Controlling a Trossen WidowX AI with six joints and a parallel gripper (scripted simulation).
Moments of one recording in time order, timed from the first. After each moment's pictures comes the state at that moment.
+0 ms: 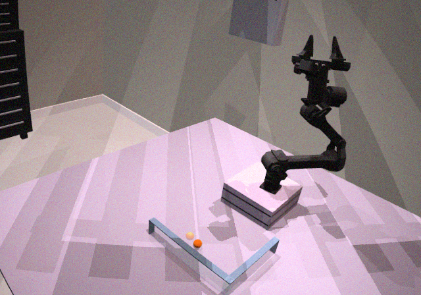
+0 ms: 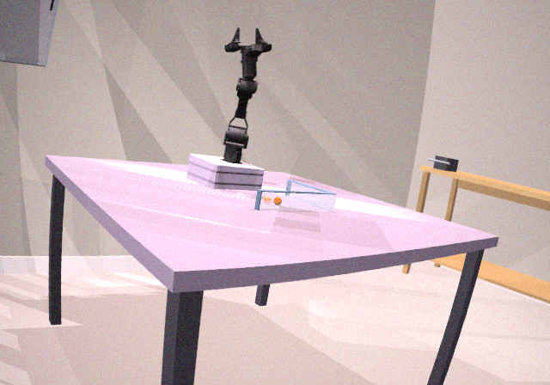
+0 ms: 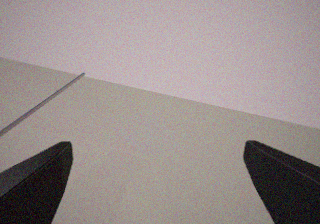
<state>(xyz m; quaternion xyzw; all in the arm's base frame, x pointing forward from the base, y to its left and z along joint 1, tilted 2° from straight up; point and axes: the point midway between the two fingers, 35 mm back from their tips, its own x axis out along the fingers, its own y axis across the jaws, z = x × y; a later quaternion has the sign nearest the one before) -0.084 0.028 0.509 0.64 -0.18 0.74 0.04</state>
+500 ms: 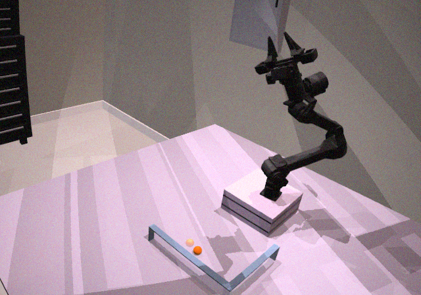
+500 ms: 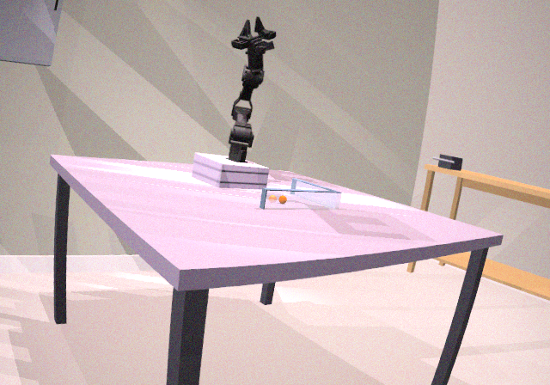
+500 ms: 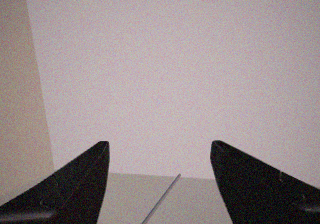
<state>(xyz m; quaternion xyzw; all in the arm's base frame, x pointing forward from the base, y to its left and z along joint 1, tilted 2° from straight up) 0.024 -0.072 0.518 0.73 -0.16 0.63 -0.19</state>
